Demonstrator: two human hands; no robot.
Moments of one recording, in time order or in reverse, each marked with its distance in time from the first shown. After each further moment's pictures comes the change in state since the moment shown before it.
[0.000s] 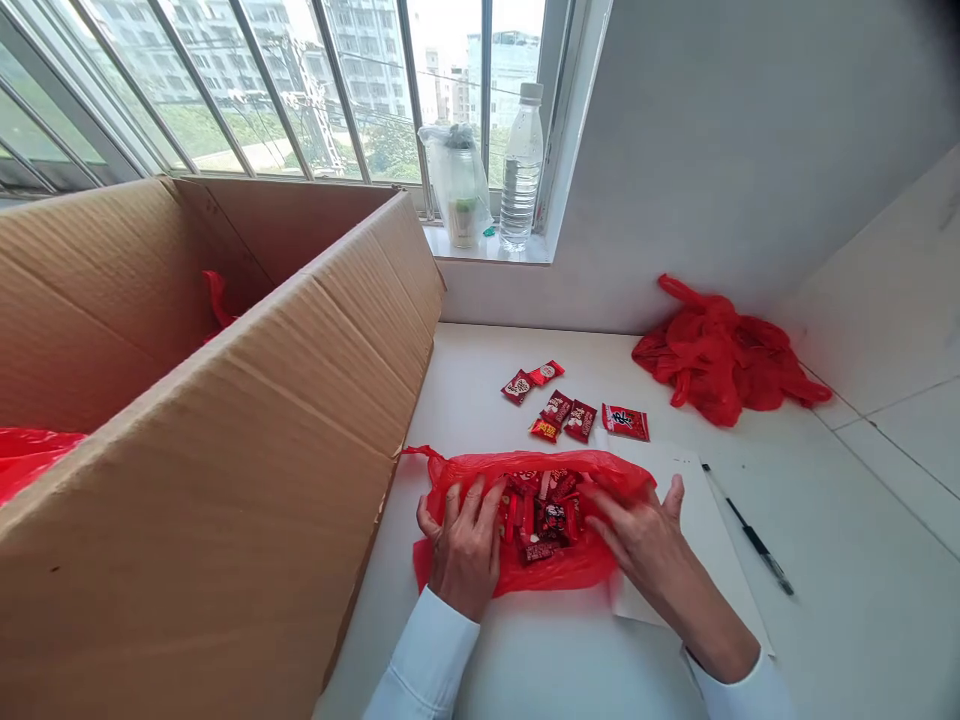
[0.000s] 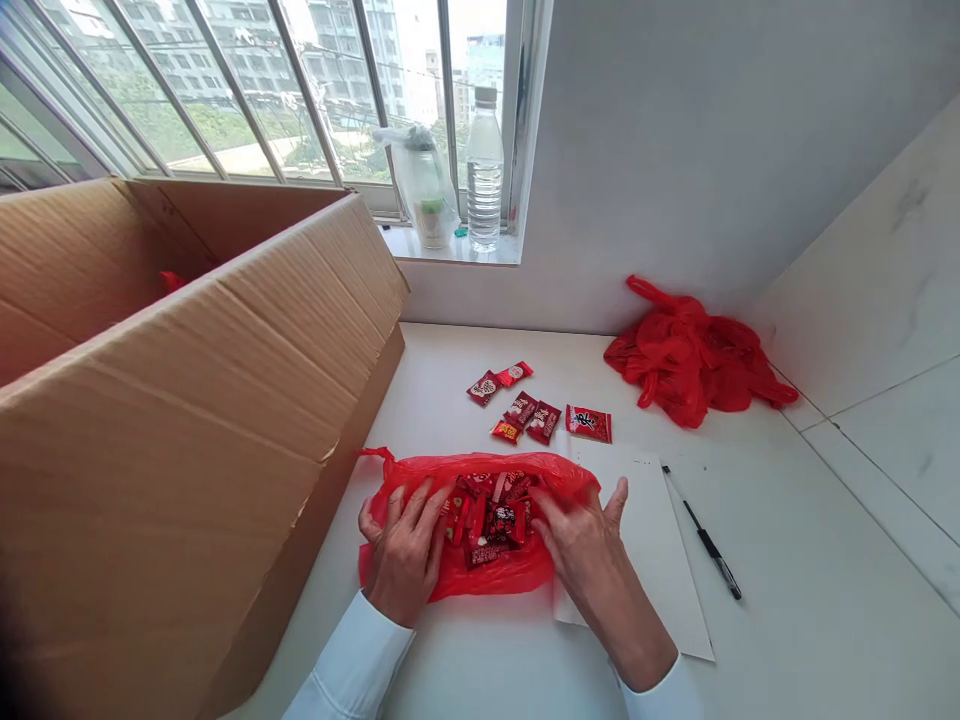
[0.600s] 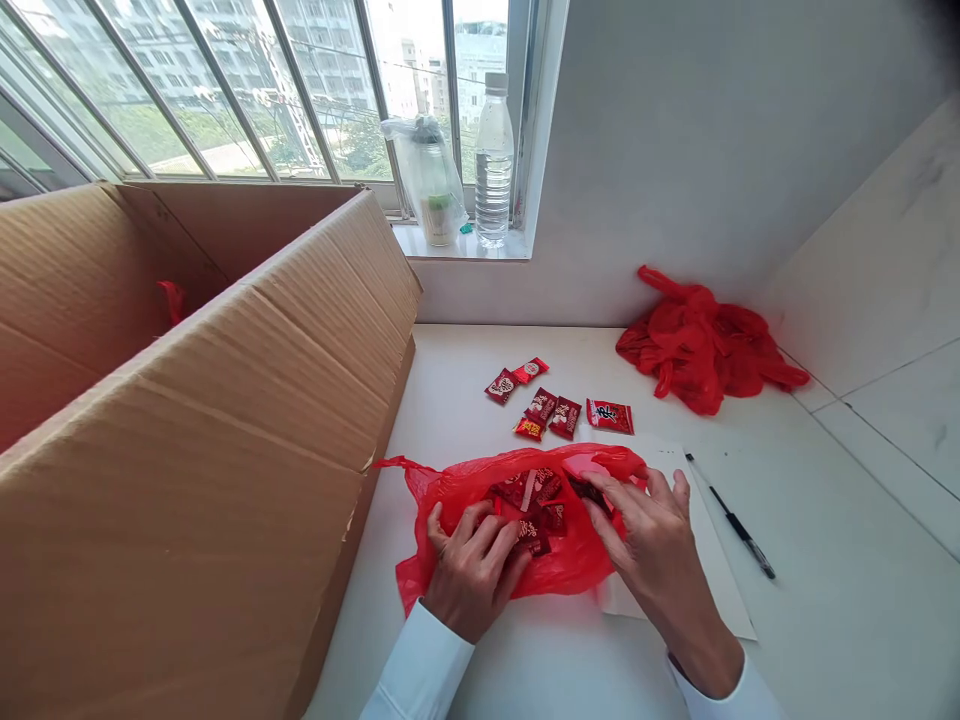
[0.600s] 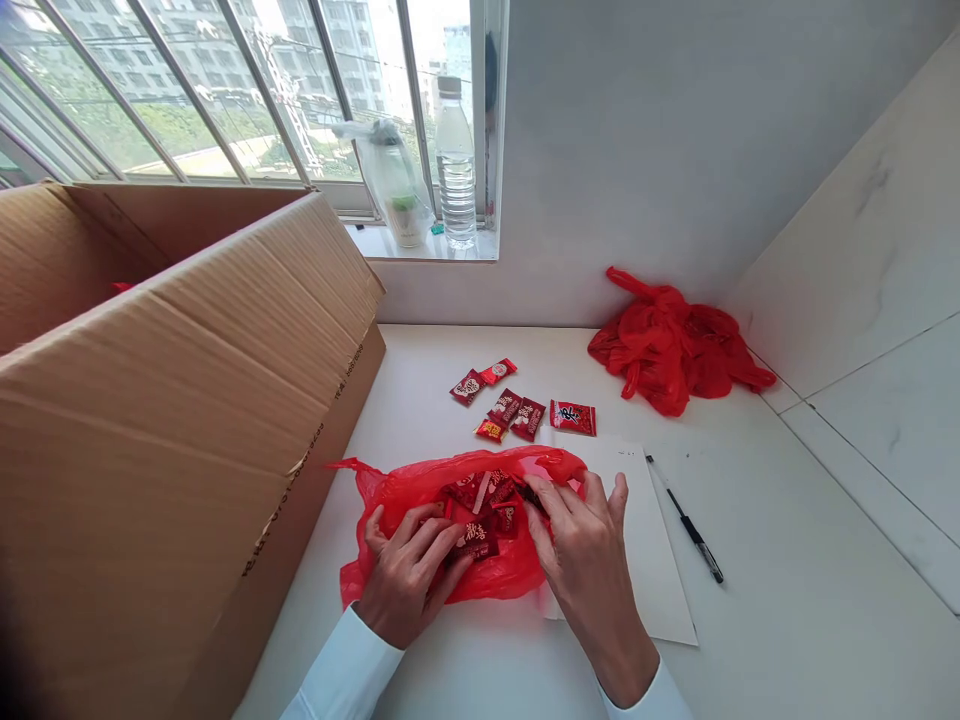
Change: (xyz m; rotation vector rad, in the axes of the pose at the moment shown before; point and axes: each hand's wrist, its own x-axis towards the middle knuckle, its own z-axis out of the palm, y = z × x) left_hand 0.003 0.018 0.007 -0.314 0.162 0.227; right_hand 0.007 -0.004 -0.034 0.098 0.112 0.136
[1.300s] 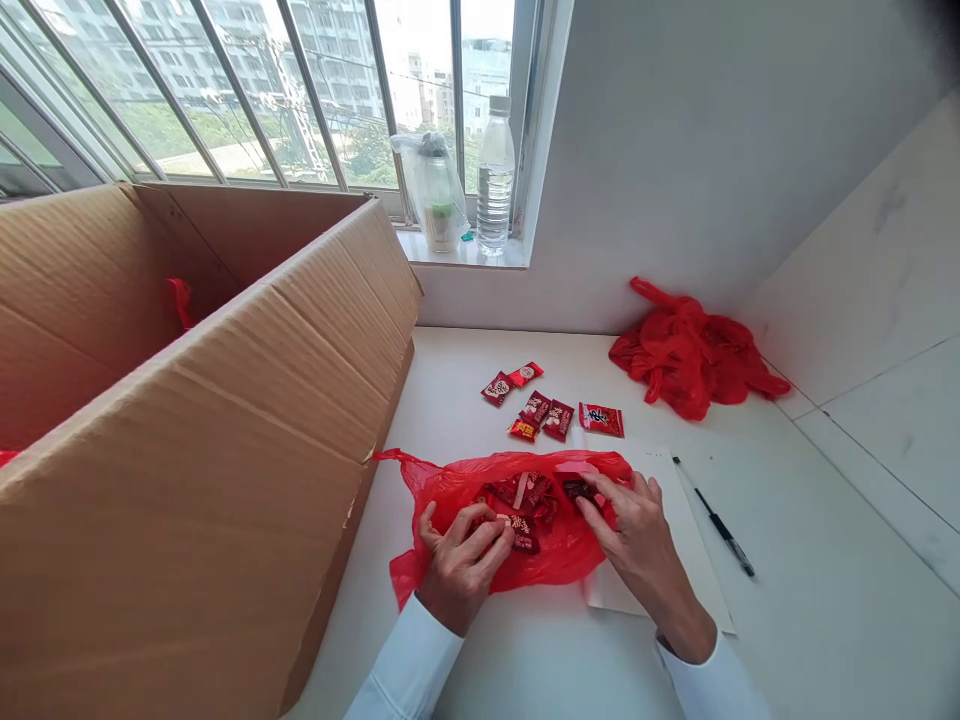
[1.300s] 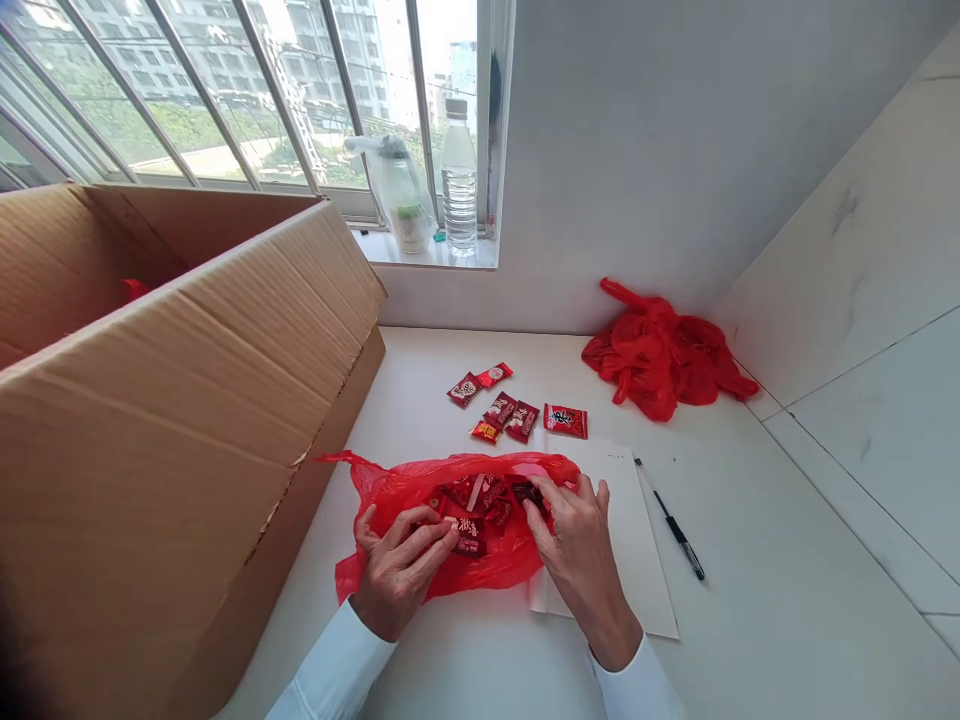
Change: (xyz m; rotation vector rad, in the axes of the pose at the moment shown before) left_hand 0.001 0.002 0.000 -0.018 0.127 -0.002; right_hand -0.004 0.013 0.015 0.119 -0.093 0.102
